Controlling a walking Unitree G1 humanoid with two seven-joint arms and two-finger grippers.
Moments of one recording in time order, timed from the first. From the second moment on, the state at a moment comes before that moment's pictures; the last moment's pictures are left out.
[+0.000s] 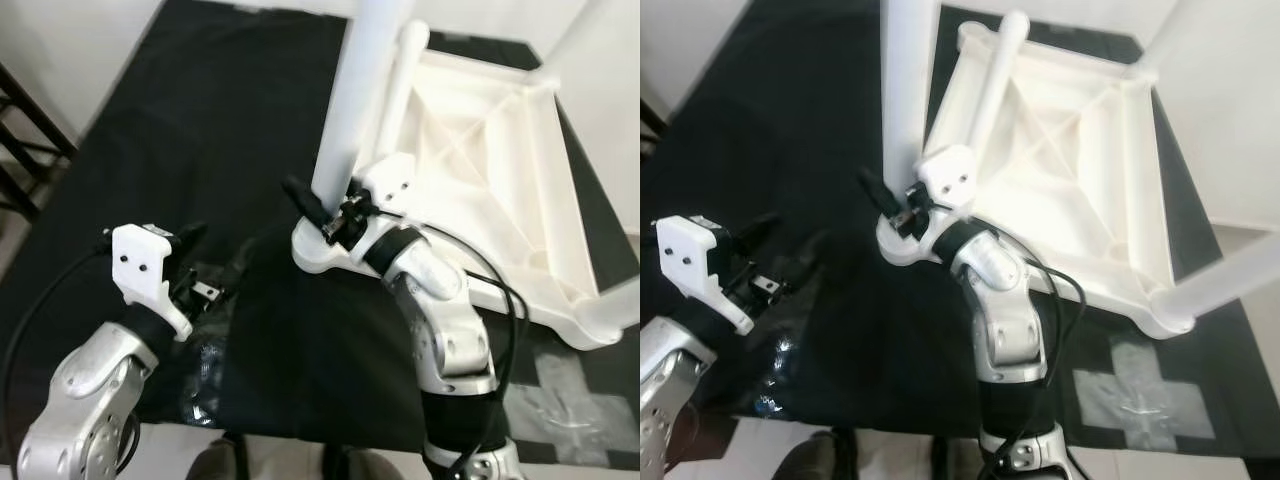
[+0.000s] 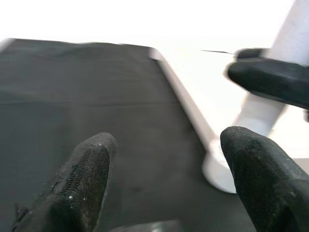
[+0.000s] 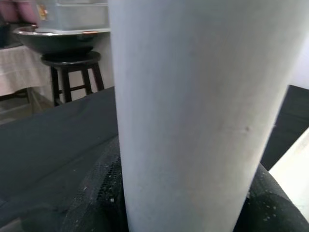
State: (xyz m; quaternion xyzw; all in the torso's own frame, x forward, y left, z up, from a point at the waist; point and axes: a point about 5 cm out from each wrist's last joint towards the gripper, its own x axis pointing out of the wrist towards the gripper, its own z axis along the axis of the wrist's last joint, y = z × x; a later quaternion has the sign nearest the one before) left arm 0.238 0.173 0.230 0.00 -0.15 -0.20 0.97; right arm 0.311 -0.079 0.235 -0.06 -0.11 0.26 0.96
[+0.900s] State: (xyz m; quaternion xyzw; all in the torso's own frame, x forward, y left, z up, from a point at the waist) left arm 0.241 0.165 0.231 0.01 -0.14 -0.23 0.96; right arm 0.363 -0.104 0.272 -0.13 -0.08 0.59 0.79
